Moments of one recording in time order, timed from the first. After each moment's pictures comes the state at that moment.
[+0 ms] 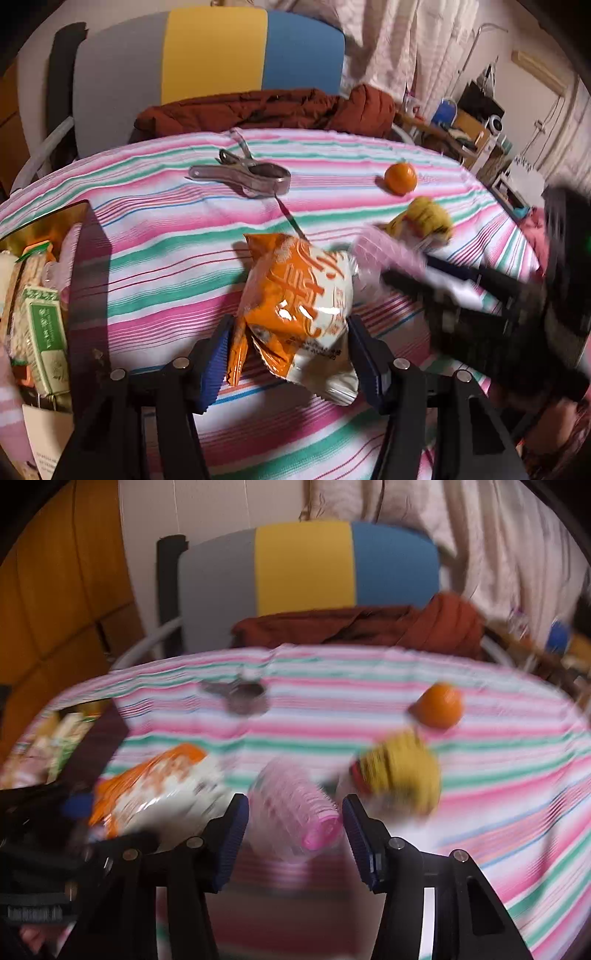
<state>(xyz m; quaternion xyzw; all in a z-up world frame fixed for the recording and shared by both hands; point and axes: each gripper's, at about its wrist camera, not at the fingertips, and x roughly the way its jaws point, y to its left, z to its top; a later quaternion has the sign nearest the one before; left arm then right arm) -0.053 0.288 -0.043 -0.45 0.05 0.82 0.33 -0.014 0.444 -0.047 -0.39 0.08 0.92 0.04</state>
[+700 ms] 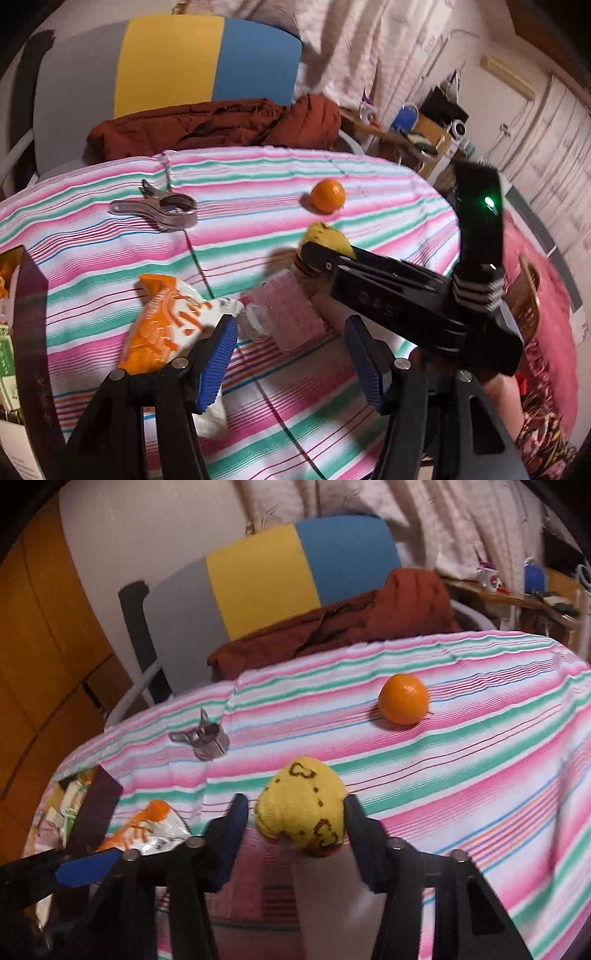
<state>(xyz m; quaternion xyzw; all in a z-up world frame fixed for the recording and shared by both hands) -0.035 0.357 -0.016 -0.45 0.04 0.79 0.41 -0.029 0.512 -0.038 -0.37 0.17 0.91 0.08</state>
